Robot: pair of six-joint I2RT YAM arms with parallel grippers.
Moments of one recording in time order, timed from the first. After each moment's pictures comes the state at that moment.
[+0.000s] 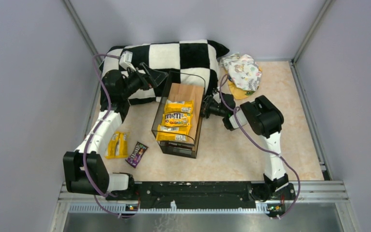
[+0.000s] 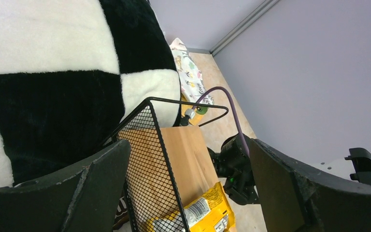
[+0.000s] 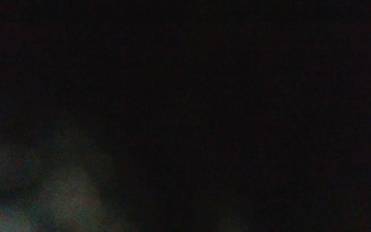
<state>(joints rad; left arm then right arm) -0.09 1.32 1.01 0.29 0.59 -0.68 0.46 2.22 0.98 1.09 -0.69 1.45</state>
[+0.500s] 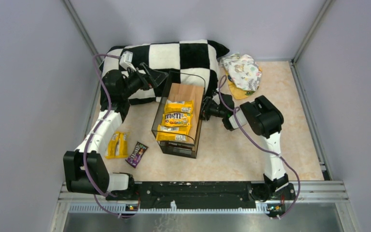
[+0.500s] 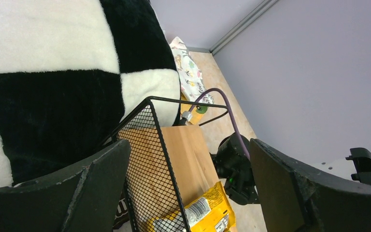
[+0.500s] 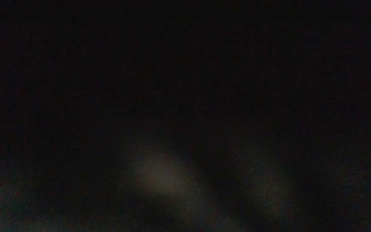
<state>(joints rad) -0.09 1.33 1.01 0.29 0.60 -0.68 0.47 2.22 0.98 1.02 -0.68 1.39</state>
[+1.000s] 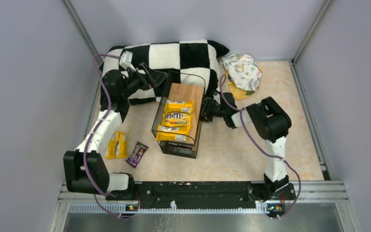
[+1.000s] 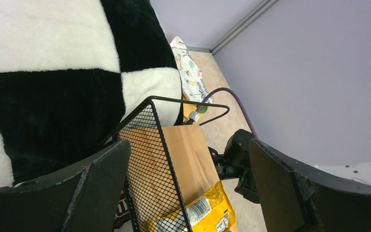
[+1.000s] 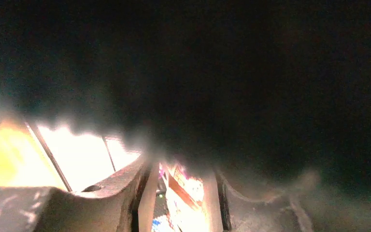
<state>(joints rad) -0.08 1.33 1.01 0.29 0.61 -0.68 0.47 2.10 0.96 0.74 -0.66 1.20</state>
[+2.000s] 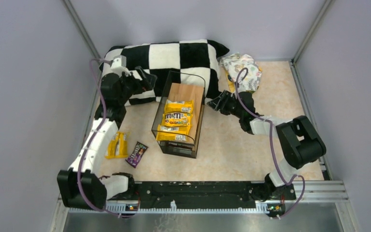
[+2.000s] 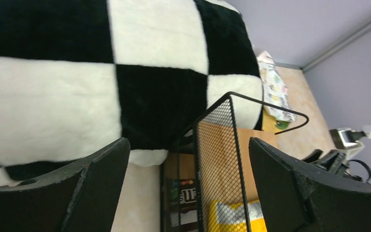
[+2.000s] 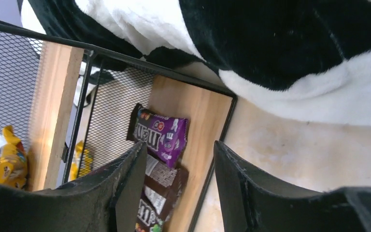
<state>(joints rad) -0.10 1.24 1.02 0.06 0.29 -0.46 0.40 1.63 0.72 0.55 -0.27 0.82</state>
